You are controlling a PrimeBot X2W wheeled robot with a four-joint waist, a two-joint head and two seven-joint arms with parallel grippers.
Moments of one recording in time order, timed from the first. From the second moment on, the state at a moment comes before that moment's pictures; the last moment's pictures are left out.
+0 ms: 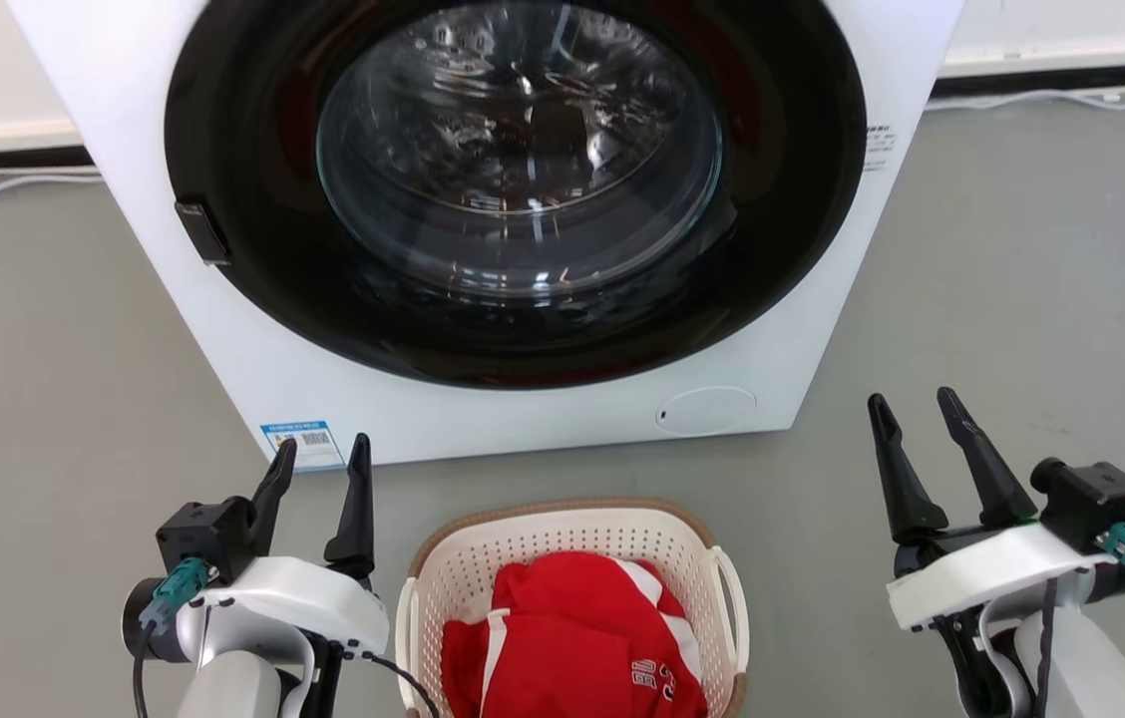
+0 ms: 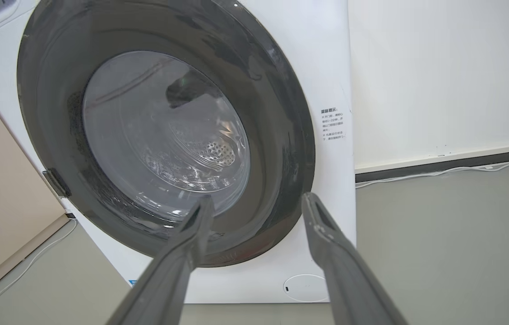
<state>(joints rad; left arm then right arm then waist) -0.21 0.04 -0.04 0.41 -0.26 -0.08 -0.26 -0.24 -0.19 0.14 0.37 0.41 0.13 -0.25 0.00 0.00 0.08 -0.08</state>
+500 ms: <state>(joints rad) -0.09 0.04 -0.05 0.26 -0.31 -0.03 -0.26 -0.16 -0.16 0.06 0.30 0.37 0.13 -0.25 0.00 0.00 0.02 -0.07</state>
